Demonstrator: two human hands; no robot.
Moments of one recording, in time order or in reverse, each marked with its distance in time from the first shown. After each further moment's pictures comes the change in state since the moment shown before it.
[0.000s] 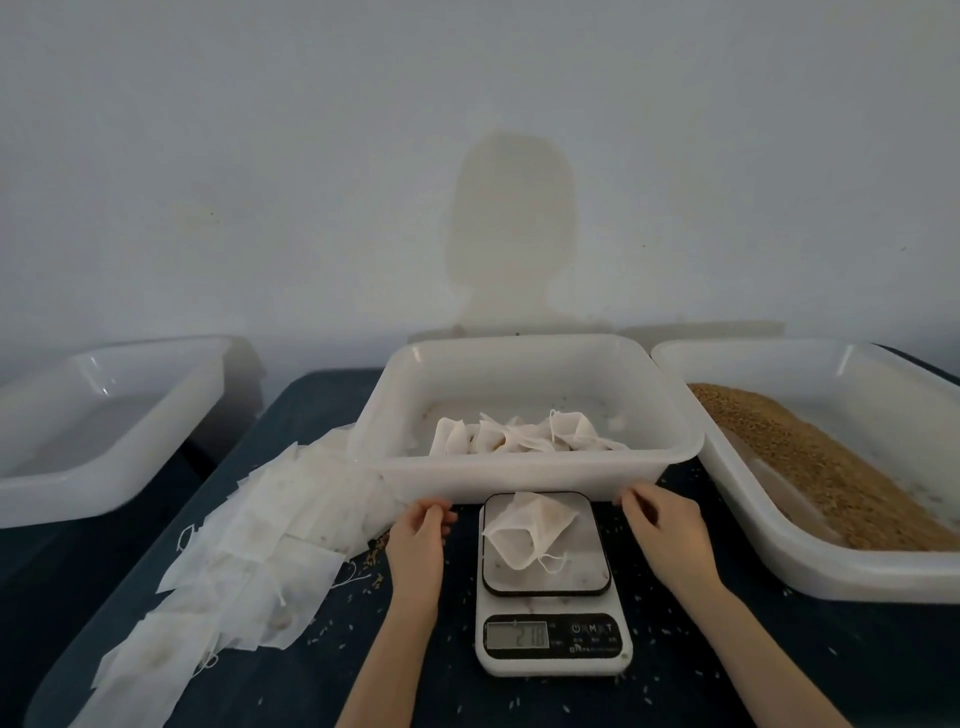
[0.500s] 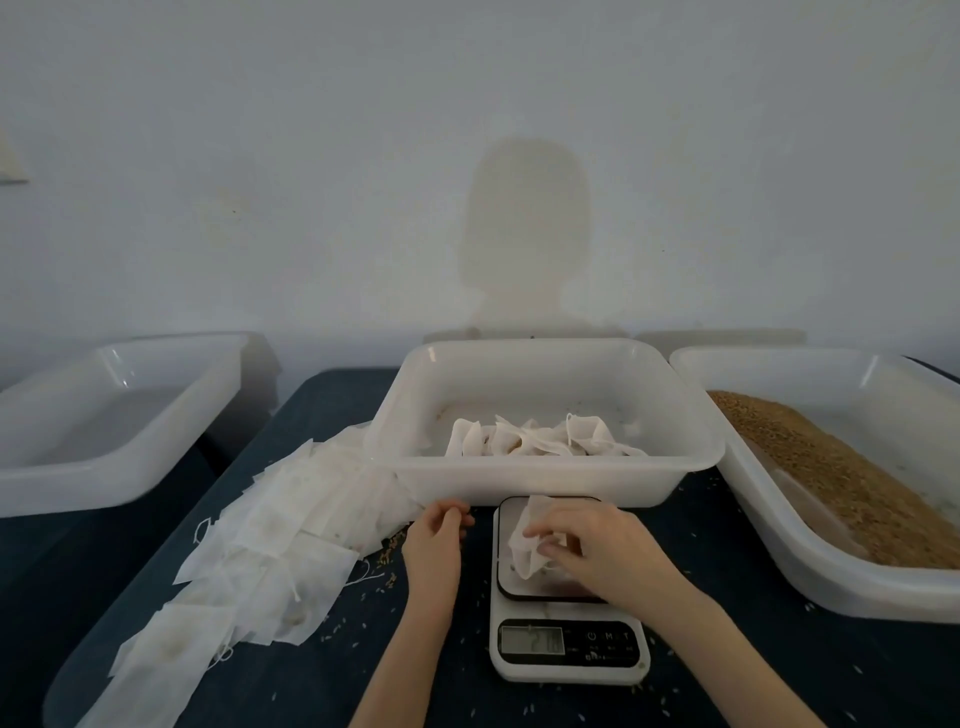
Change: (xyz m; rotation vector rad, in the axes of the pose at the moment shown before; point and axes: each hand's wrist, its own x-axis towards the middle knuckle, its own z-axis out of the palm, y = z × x) left_hand -0.003 0.001 0.000 0.021 -0.017 0.009; right_hand -0.016 -0.083 0.014 -0.224 -0.458 -0.510
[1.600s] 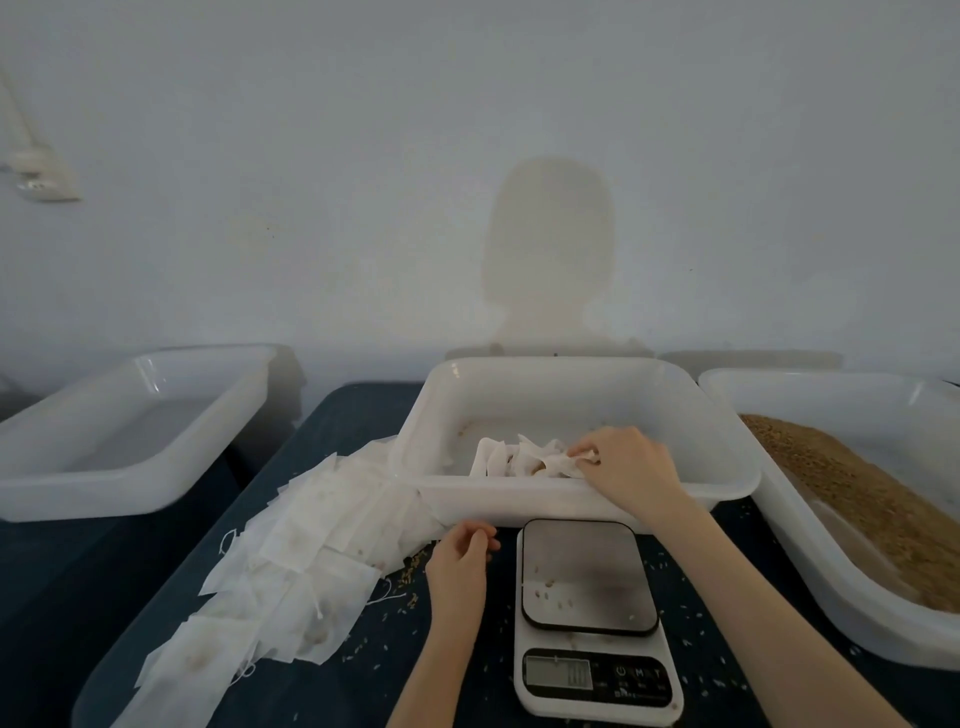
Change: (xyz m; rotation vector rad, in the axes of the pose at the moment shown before) left_hand -0.003 0.001 -0.002 0.046 -0.034 0.030; right_hand 0.085 0.018 -0.040 -0.223 0.047 0.404
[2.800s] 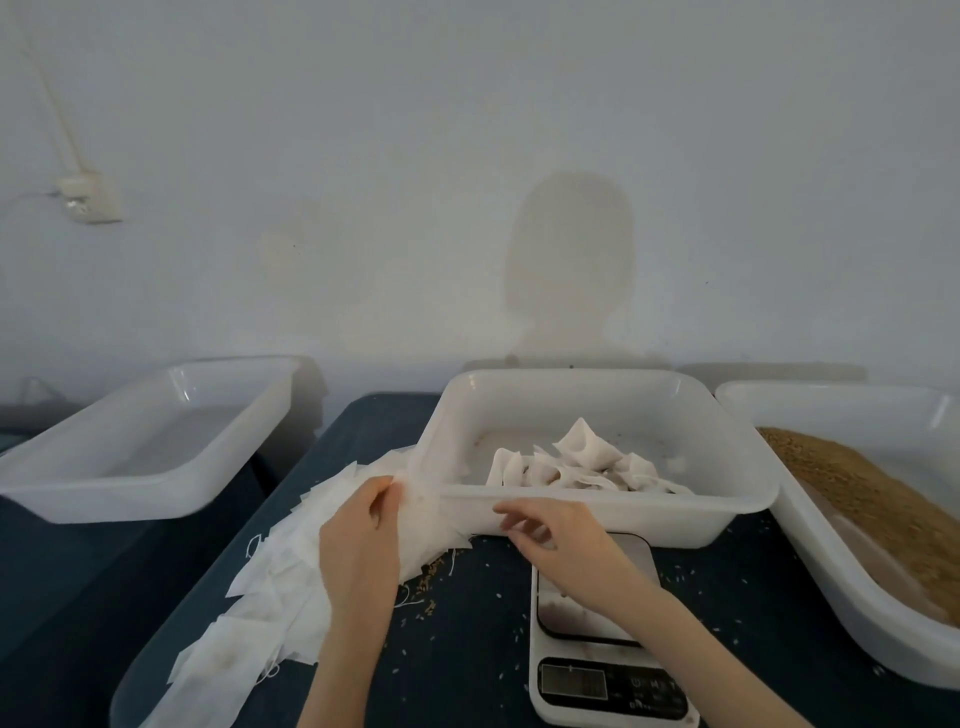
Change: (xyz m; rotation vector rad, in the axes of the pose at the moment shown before) left_hand 0.006 0.068 -0.092 0.464 0.398 0.331; right_hand -0.059 -0.056 0.035 0.542 -0.140 -0.296
